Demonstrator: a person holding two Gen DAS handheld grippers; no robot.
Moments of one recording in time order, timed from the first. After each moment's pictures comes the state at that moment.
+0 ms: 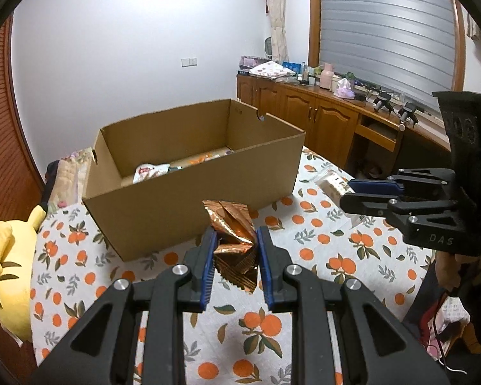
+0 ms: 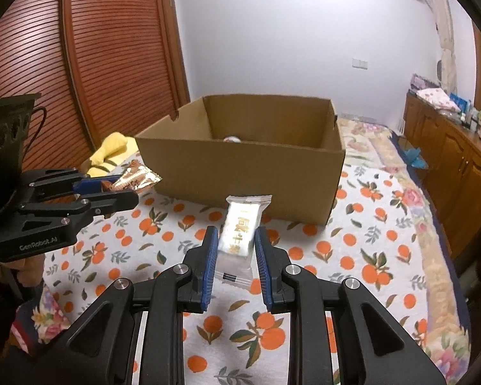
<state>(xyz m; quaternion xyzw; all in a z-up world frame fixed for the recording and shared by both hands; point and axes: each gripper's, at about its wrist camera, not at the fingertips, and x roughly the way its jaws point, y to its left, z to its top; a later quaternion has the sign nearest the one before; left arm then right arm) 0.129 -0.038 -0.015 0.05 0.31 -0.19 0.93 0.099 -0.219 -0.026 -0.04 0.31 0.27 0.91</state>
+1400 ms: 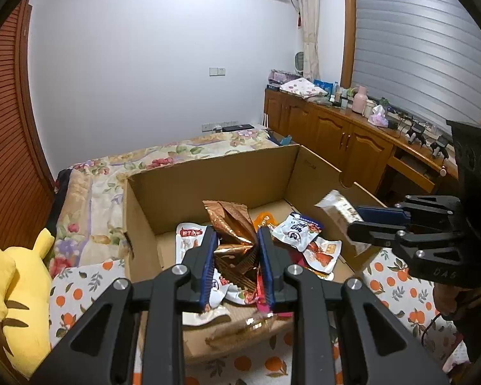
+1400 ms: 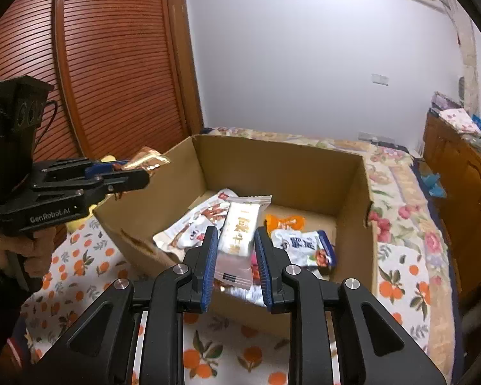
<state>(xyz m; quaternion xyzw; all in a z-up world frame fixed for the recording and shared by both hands) 0.285 0.008 0.008 0.02 0.30 -0.15 0.94 0.243 -0.174 -0.003 -0.05 0.29 0.31 0.90</state>
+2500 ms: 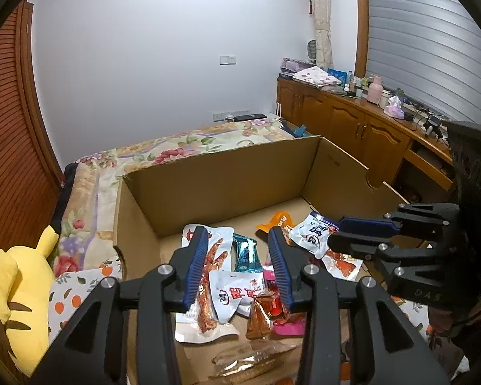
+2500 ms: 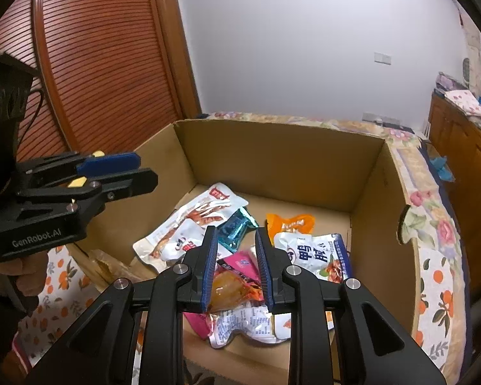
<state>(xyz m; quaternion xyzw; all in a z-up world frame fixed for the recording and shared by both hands) 0.314 -0.003 -0.005 0.03 0.32 -0.12 0.94 0.290 -0.155 -0.026 -0.04 0.33 0.31 0.89</state>
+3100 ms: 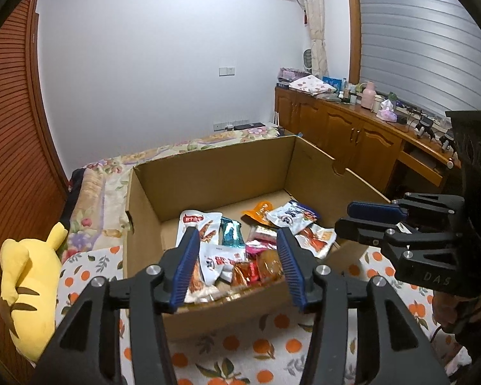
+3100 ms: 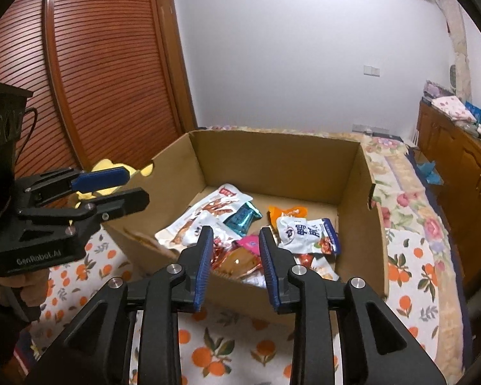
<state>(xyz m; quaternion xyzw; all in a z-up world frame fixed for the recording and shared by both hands) 0.242 -0.011 0.009 0.03 0.29 -0.12 0.95 0.223 -0.174 -0.005 -0.03 0.30 0.29 0.91</state>
